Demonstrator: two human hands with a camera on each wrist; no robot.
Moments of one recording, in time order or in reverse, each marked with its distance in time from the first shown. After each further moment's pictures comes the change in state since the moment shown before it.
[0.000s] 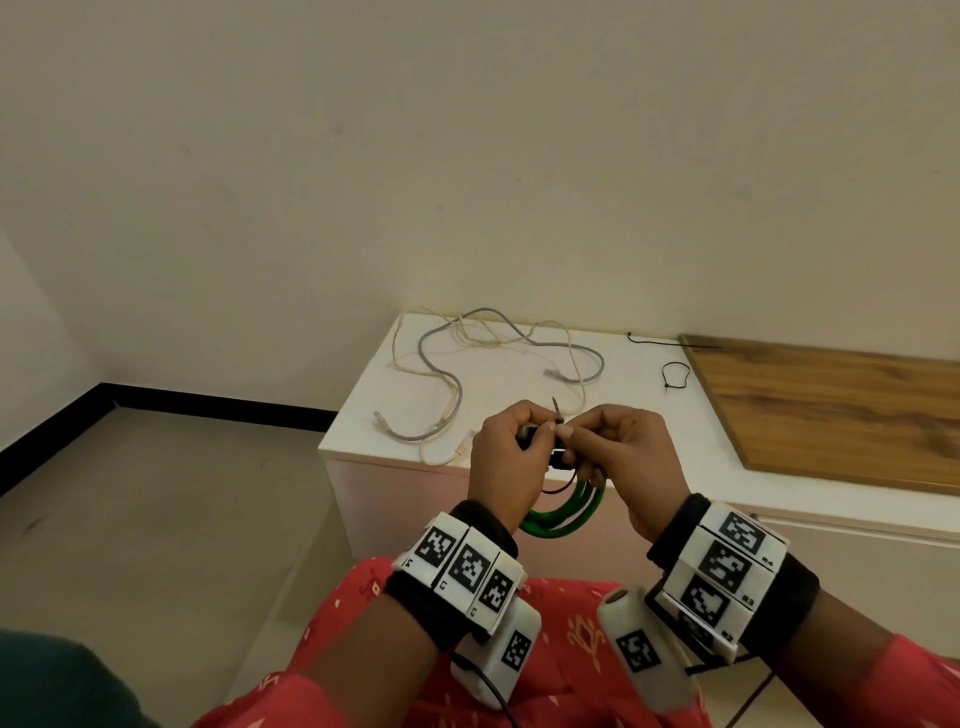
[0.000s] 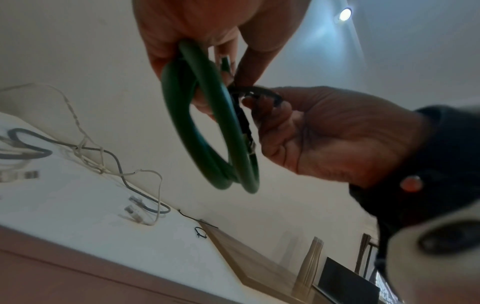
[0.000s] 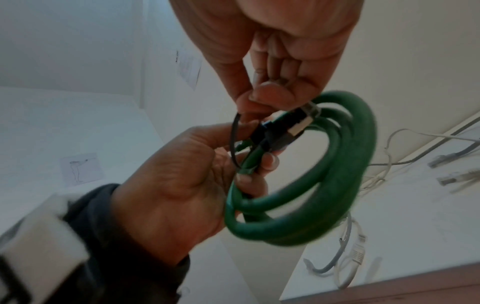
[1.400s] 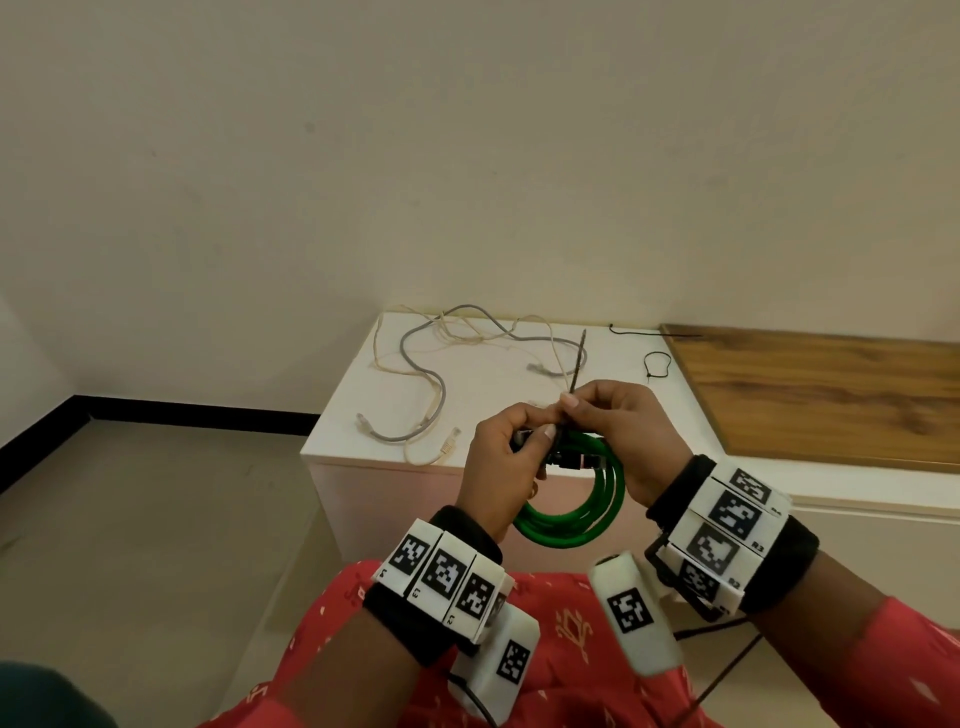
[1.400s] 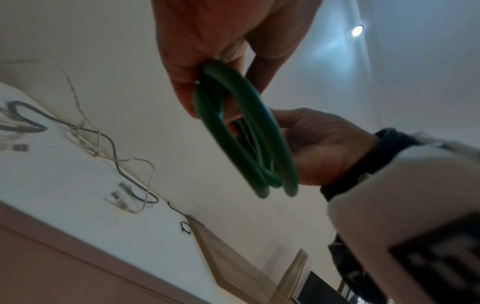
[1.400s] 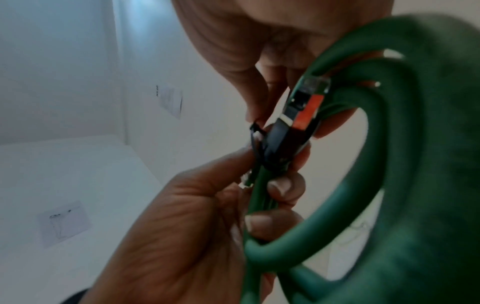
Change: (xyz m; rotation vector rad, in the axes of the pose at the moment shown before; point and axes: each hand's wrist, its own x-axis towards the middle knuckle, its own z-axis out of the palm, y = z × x) left_hand -0.007 0.011 0.001 -0.165 -0.175 -0.116; right_hand 0.012 -0.013 -0.012 0.082 -0.034 0.097
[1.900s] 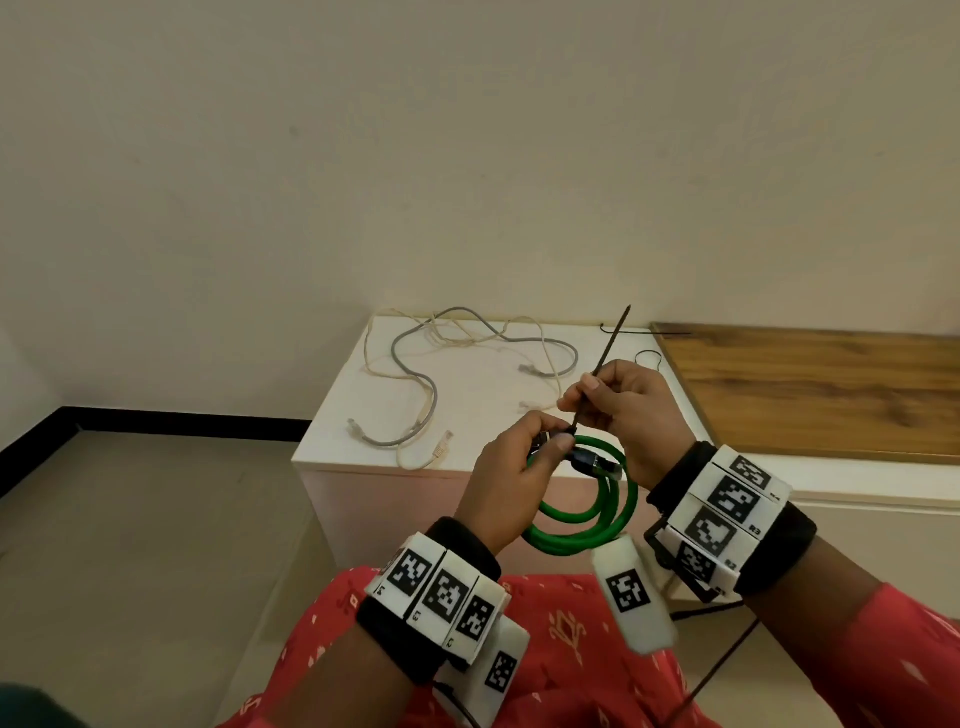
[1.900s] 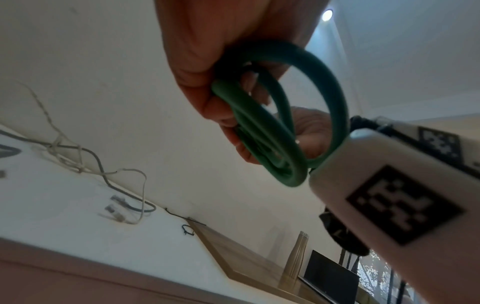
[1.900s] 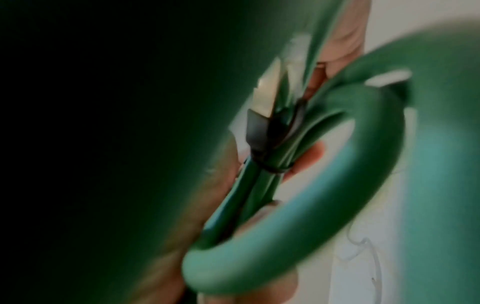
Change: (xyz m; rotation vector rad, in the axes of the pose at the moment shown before) left_hand -0.007 -0.004 0.007 0.249 -0.148 0.099; right_hand 0.004 -0.003 -0.009 0.066 0.153 -0.037
